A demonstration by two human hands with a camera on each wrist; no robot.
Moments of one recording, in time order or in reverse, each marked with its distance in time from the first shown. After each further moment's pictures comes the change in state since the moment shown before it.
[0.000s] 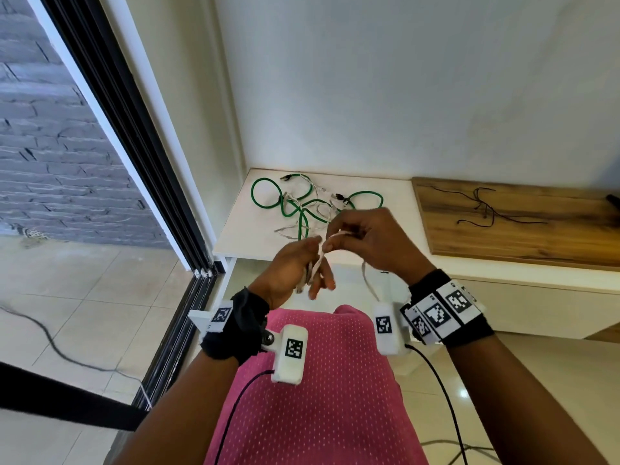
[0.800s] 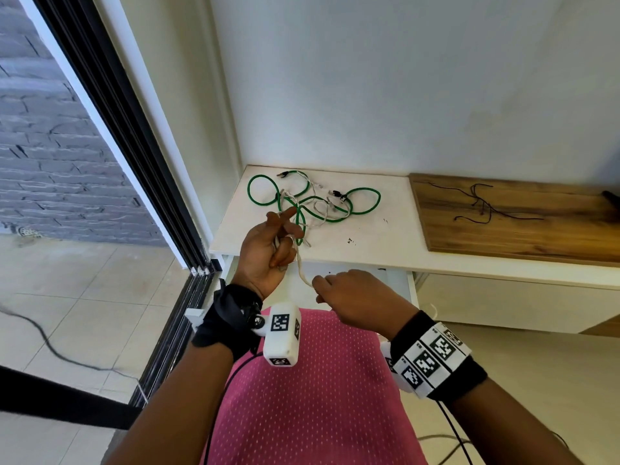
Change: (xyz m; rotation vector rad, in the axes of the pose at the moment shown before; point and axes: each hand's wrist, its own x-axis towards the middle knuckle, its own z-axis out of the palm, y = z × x) left_hand 0.009 0.007 -0.020 -0.539 0.249 0.189; right_hand -0.050 -0.001 0.051 -0.865 -0.574 -0.056
